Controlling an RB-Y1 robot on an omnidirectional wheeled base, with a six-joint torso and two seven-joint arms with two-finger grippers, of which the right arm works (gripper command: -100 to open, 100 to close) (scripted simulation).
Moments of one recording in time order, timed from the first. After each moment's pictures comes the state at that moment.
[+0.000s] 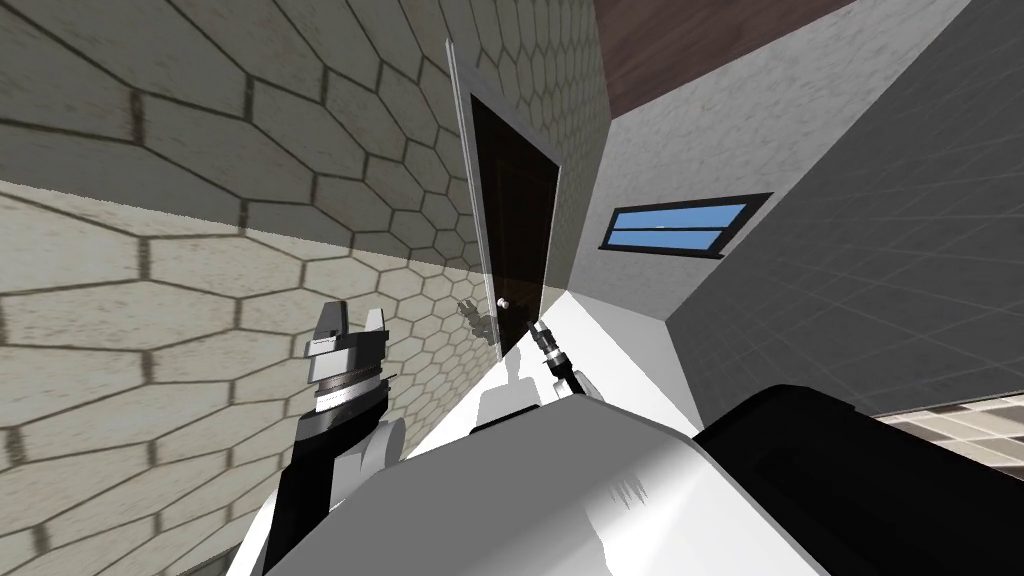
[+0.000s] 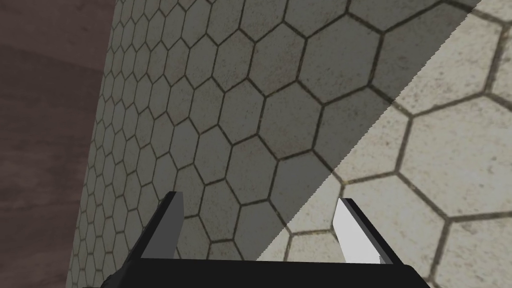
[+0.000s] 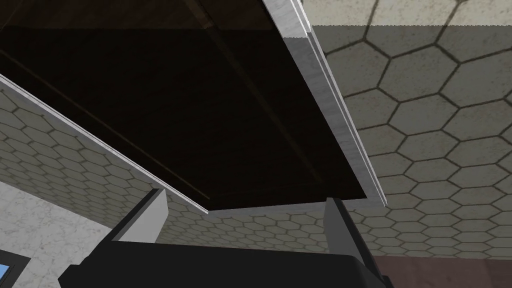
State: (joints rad) arm 0.28 -0.13 0.08 -1.55 0.18 -0.70 0.67
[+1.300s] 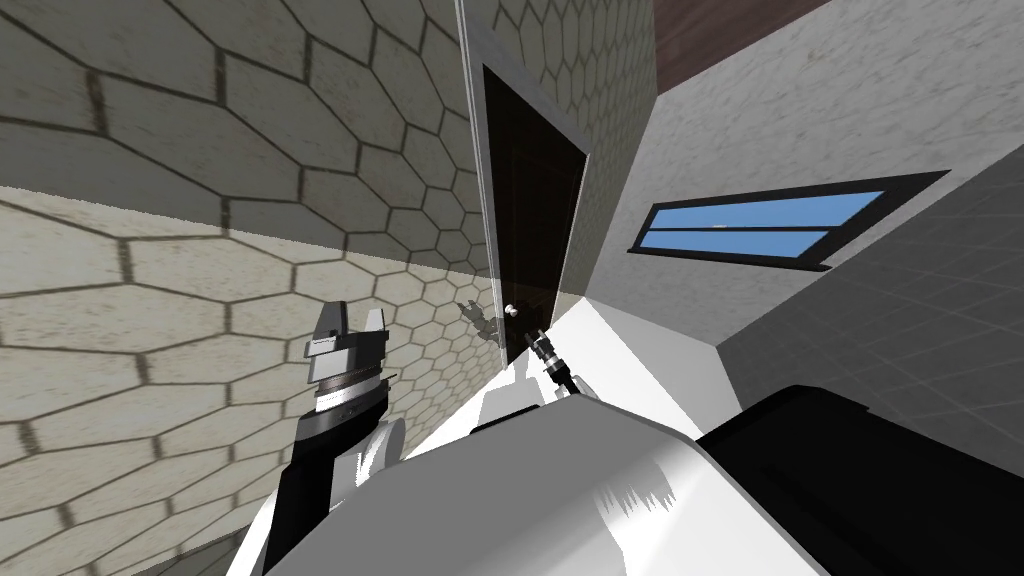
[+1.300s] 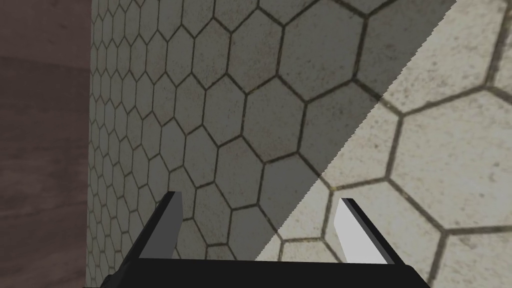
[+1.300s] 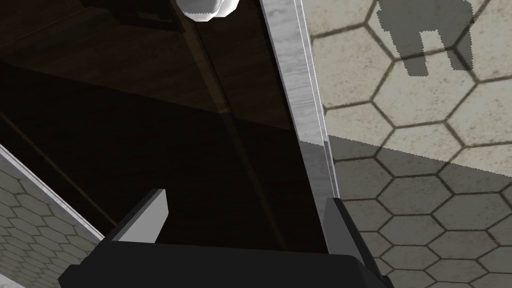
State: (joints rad) arm 0.19 -0.15 0.08 -1.26 0.22 -0.76 0.90
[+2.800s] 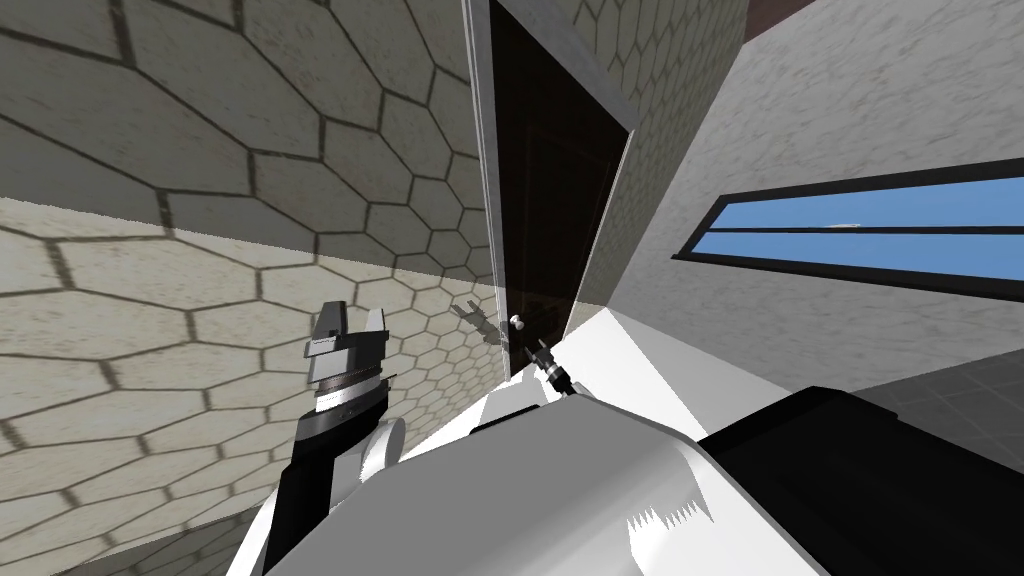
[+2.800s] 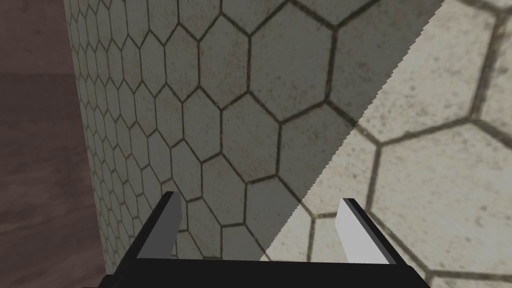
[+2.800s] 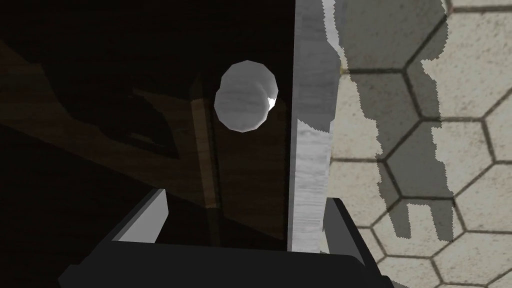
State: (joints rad) arm 0.09 -0.17 0.08 -0.93 0.26 -0.82 1.17
